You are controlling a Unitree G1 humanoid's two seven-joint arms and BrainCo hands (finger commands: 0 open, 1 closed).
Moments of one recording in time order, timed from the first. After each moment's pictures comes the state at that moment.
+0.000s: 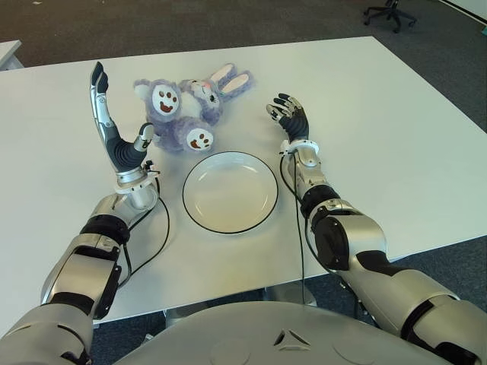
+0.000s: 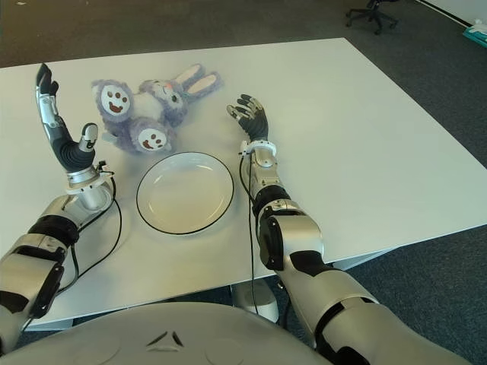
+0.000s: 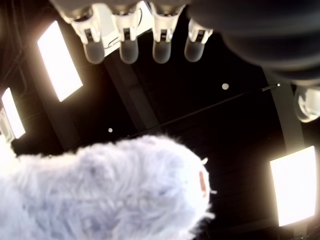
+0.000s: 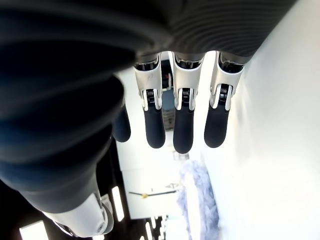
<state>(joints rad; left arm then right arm) -0.38 0.44 -0.17 0.87 0.70 -1.10 1.35 -0.81 0.04 -0.22 1.22 0.02 -0.41 -0.07</state>
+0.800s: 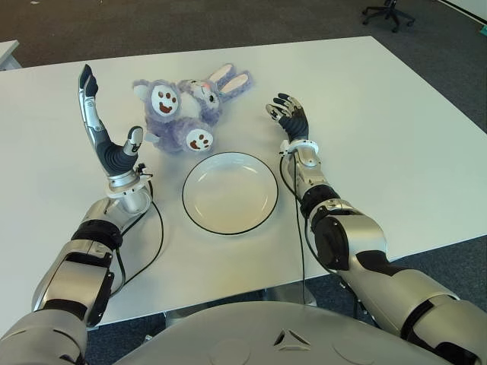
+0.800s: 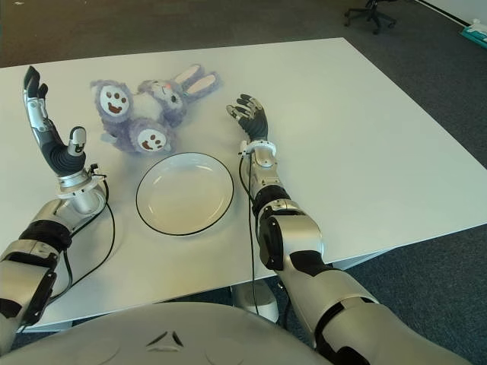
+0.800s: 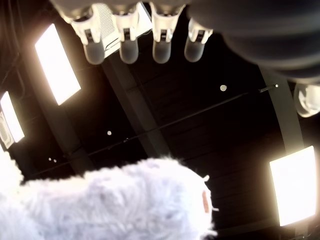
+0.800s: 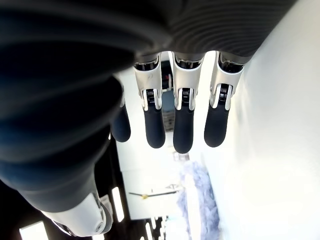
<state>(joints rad) -0.34 0.48 -0.16 0.84 0.68 -1.10 1.35 -0.80 0.05 -0.22 1.22 0.02 -0.41 -0.06</state>
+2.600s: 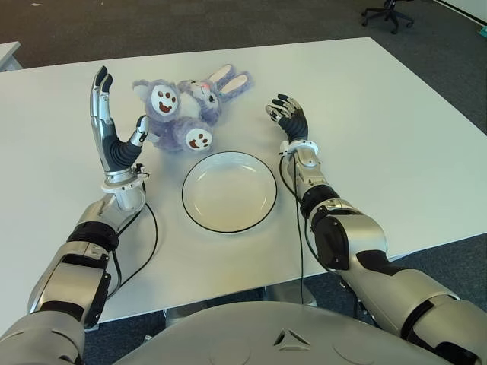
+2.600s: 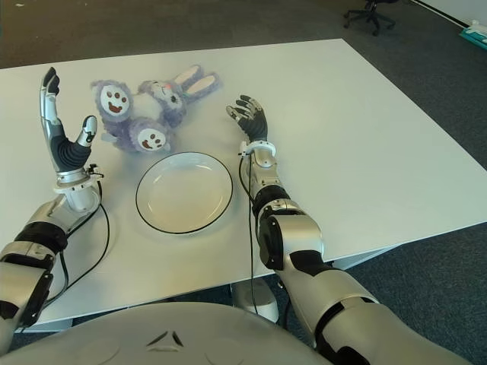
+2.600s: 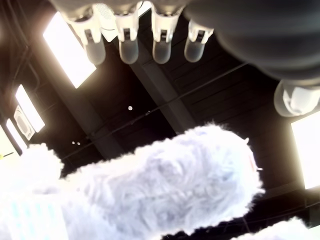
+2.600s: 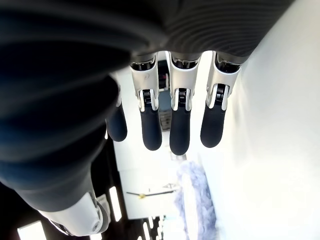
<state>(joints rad) -0.33 0.50 -0.15 0.85 0.62 -0.97 1.15 -0.80 0.05 -0.22 1.23 0.02 -0.40 -0.06</state>
